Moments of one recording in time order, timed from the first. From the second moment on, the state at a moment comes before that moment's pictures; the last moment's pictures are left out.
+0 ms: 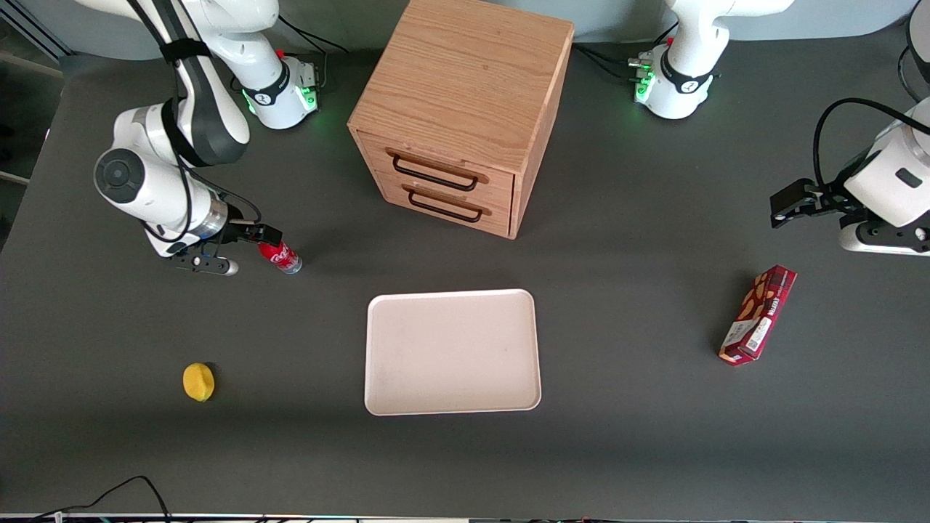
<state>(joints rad) -0.03 0.02 0.18 -2.31 0.05 2.19 0.31</state>
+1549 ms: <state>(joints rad) 0.01 0.36 0.24 -1.24 0.04 1.45 0.48</state>
